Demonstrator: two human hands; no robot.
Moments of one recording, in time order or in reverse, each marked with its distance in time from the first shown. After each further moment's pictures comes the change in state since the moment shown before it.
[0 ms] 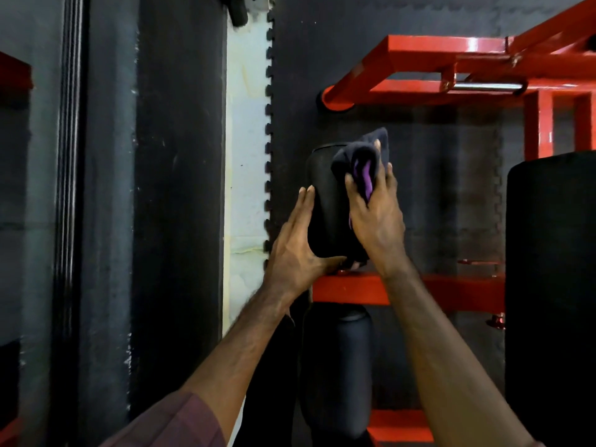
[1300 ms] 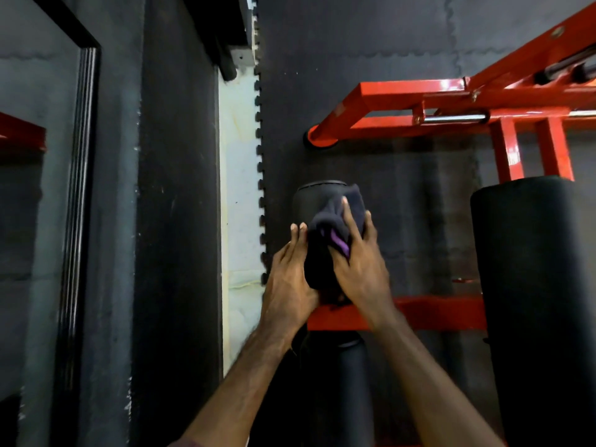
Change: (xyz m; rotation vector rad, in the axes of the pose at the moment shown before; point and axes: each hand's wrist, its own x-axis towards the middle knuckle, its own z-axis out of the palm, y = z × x) left_hand 0.000 0.008 0.004 0.258 0.036 0.037; right_hand -0.034 0.011 -0.004 -0.055 -0.078 -0.014
